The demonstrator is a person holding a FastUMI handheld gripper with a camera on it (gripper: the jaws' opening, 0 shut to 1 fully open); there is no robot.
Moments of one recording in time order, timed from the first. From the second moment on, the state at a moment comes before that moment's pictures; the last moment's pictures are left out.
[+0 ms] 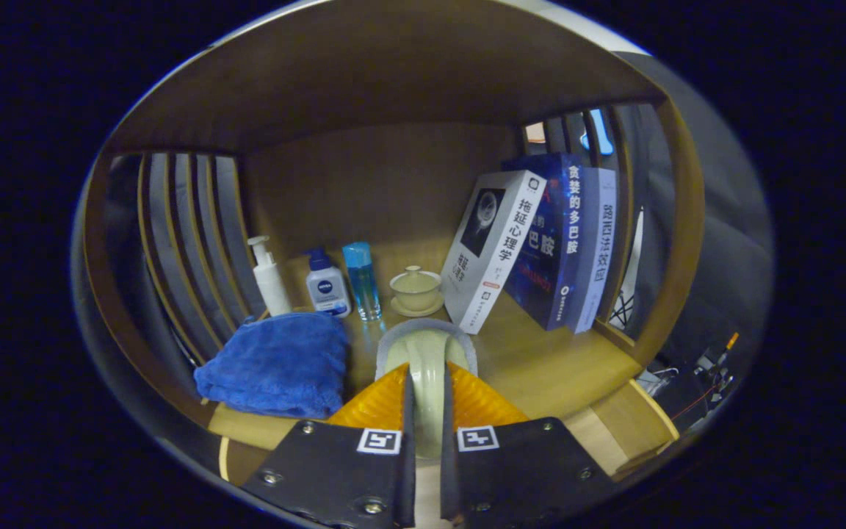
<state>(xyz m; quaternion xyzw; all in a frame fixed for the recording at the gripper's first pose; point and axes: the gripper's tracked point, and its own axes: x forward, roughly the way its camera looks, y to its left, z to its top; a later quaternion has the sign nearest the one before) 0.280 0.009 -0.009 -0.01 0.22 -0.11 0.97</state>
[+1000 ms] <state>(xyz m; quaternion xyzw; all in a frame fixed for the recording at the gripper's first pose) 0.298 0.034 0.019 -0.03 -0.01 -0.06 1.00</state>
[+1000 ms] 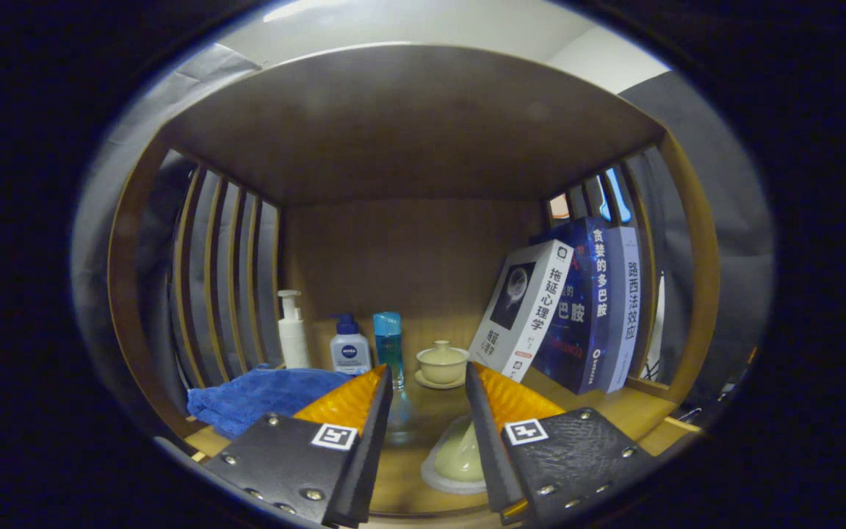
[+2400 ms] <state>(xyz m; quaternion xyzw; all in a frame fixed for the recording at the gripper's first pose) 0.306 0.065 -0.005 -0.05 0.02 0.00 1.00</state>
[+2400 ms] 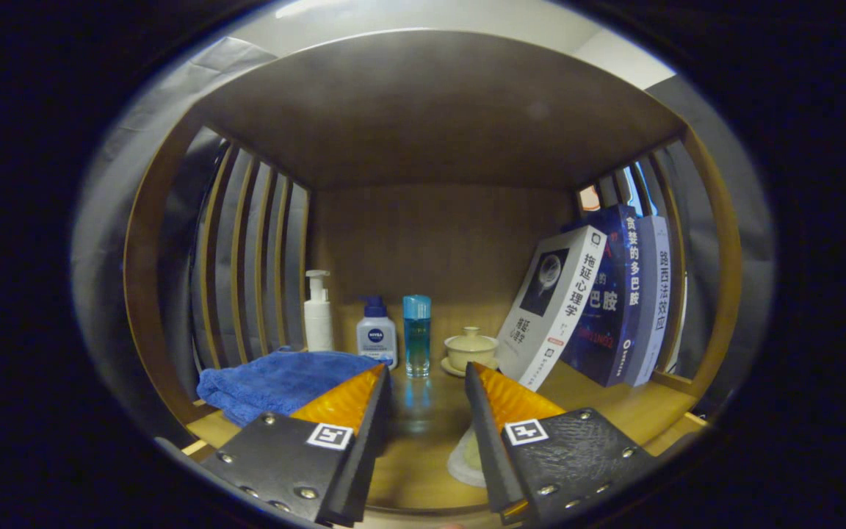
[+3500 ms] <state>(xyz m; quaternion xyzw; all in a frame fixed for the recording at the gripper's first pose) 0.306 0.065 -0.005 -0.04 0.02 0.00 1.00</state>
